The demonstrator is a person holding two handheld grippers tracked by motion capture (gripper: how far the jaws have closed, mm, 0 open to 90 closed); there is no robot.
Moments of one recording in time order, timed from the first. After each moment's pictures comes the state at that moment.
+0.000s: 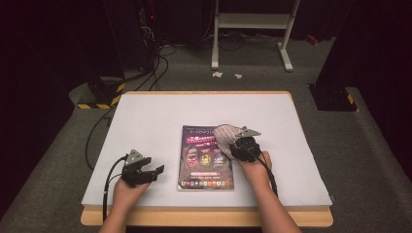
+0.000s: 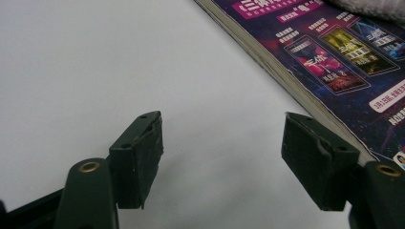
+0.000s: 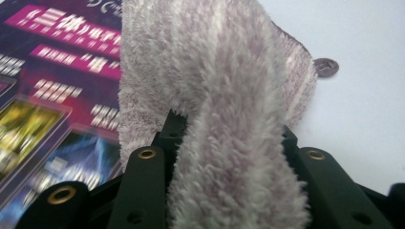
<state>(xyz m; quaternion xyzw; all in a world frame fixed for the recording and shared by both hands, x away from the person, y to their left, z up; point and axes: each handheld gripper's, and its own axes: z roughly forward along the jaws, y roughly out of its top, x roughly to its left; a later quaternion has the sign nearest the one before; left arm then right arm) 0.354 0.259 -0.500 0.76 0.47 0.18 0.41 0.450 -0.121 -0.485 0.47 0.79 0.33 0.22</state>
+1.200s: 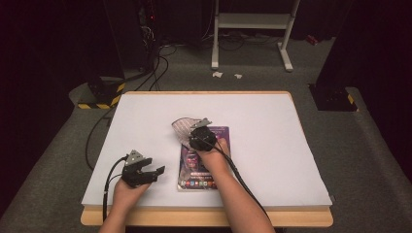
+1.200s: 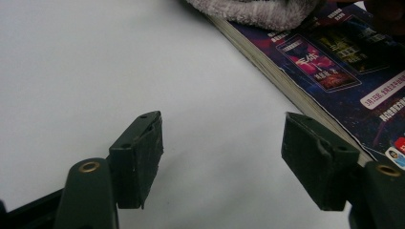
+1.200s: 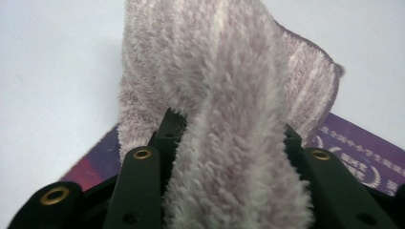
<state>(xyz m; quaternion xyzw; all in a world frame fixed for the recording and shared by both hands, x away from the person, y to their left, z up) 0.353 0.259 -0.500 0.76 0.47 0.17 0.42 0.482 0.013 -0.486 0.40 0.83 0.35 0.20</state>
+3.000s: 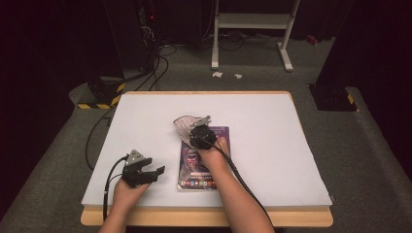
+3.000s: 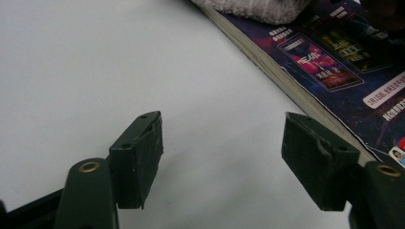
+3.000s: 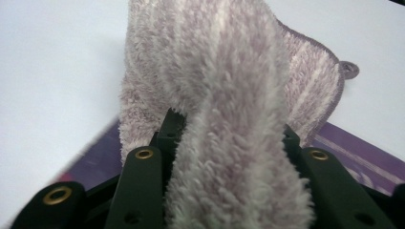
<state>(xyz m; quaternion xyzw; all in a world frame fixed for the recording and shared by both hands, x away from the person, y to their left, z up) 0.354 0.258 -0.500 0.76 0.47 0.17 0.41 0.488 0.021 -0.487 0.40 0.83 0.34 0.21</state>
